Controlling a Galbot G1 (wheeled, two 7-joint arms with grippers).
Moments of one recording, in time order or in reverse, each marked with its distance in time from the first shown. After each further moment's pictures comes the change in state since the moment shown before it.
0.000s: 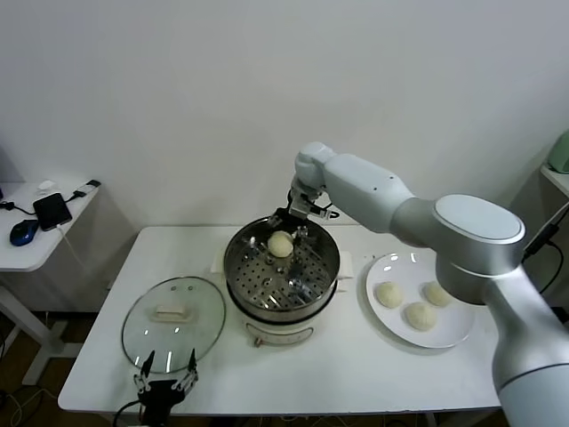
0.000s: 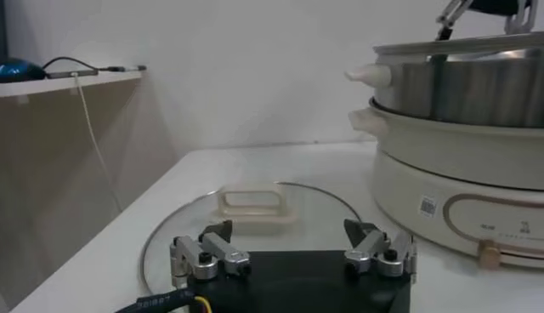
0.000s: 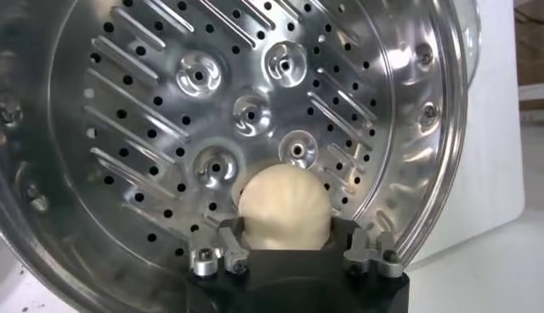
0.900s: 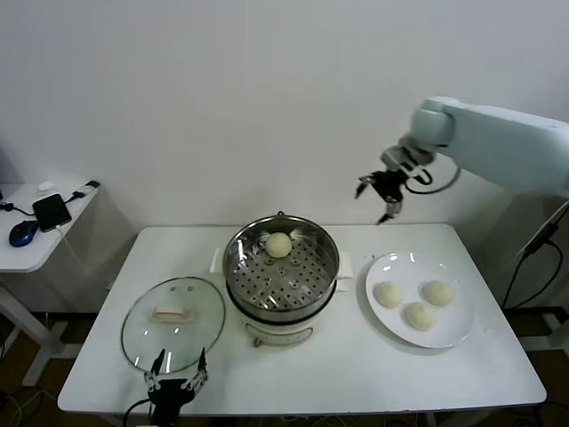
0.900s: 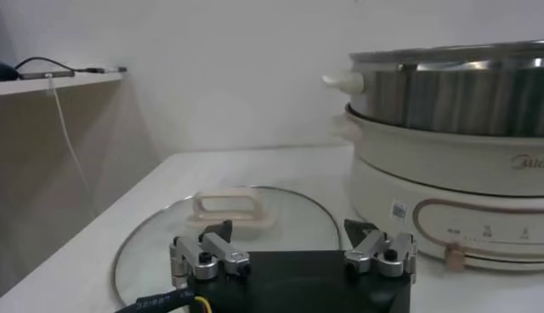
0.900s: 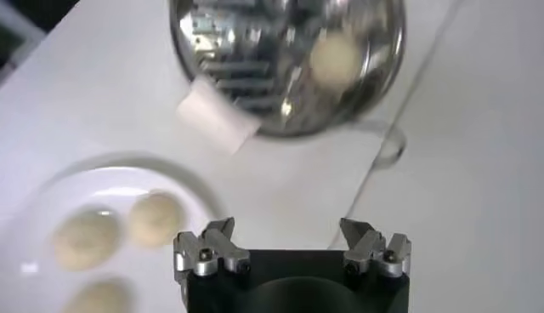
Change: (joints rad) left arm -0.003 -0.002 0.034 -0.008 0.007 0.001 0.002; right arm 0.333 -0.631 -0.490 0.504 0.640 -0.734 0.021
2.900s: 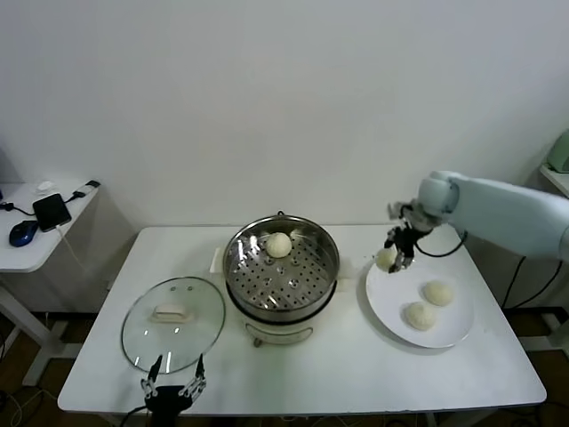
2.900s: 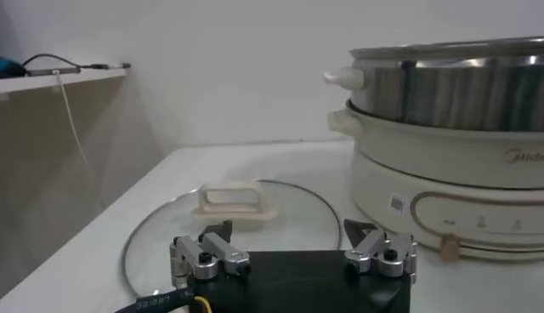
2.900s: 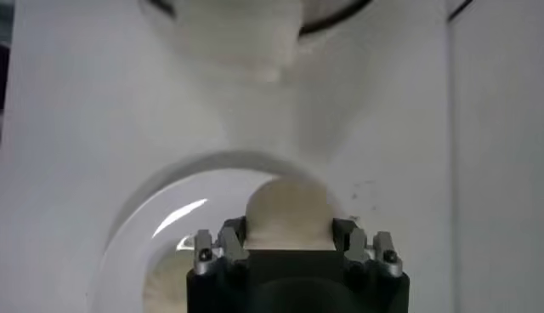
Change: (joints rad) left arm 0.039 -0.004 -0.003 -0.031 0.004 0.006 0.002; right arm 0.032 0.147 0.058 0.006 0.146 -0.265 0.001
